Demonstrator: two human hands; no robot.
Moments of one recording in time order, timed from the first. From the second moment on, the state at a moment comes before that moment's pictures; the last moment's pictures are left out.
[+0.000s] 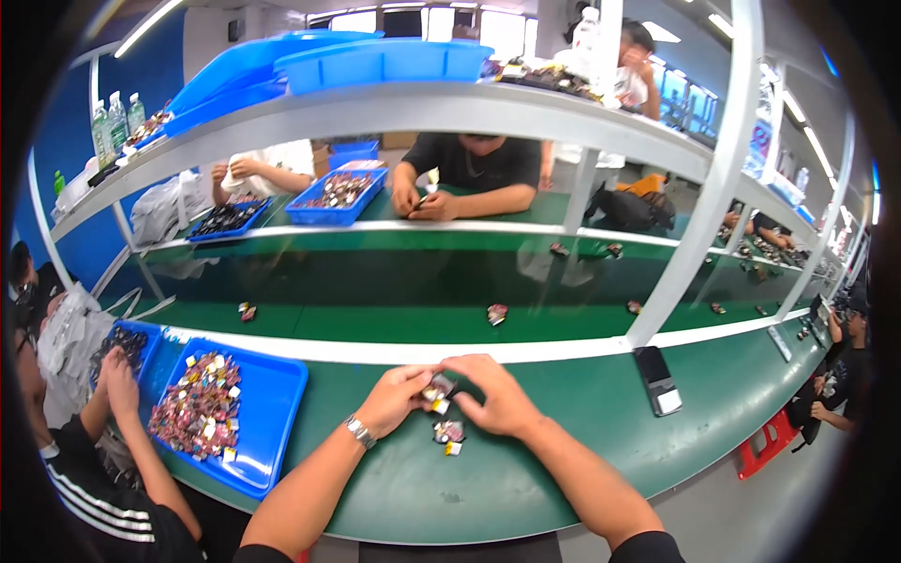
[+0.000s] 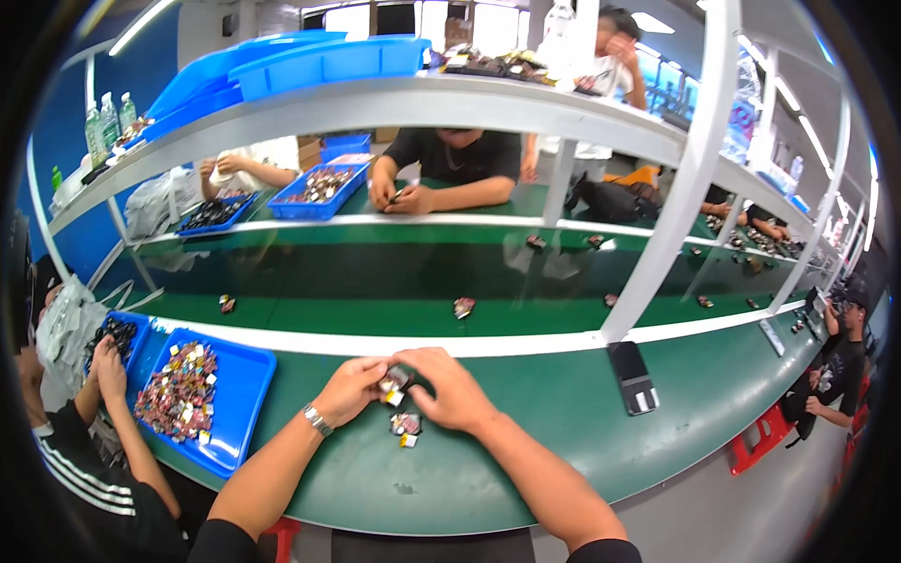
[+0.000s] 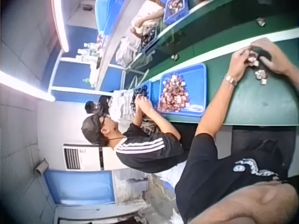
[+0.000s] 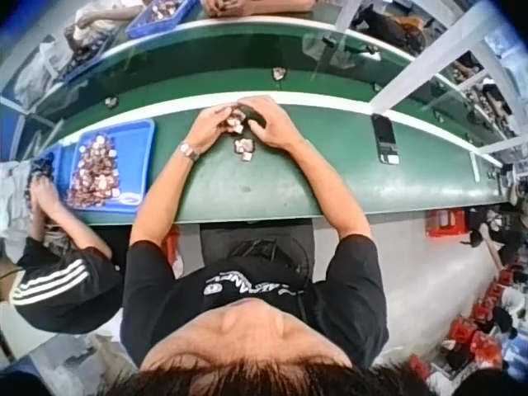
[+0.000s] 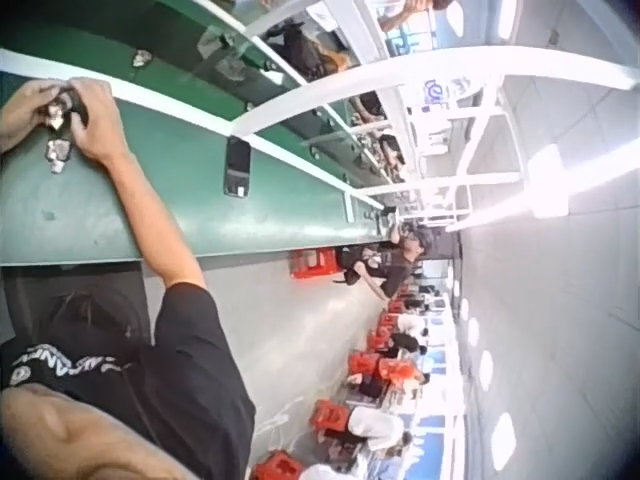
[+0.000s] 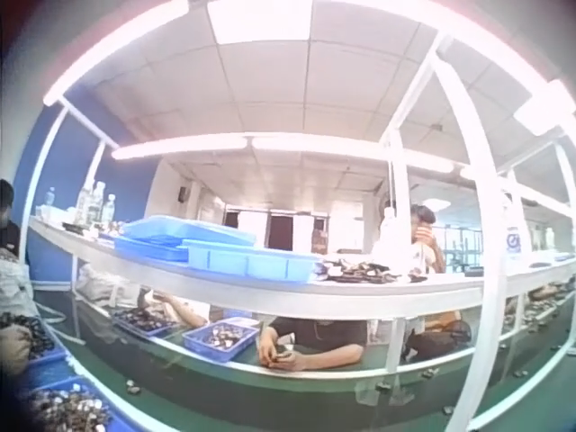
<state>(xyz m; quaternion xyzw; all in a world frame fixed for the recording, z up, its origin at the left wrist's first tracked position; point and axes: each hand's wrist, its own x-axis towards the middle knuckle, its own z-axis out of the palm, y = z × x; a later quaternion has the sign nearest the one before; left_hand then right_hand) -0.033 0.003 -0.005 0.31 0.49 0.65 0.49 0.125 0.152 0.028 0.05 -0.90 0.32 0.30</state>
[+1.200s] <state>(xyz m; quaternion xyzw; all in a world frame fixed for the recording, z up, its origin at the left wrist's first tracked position) -0.023 0.002 -0.003 0.33 0.46 0.65 0.50 0.122 0.138 0.021 -0.02 -0.90 0.32 0.29</state>
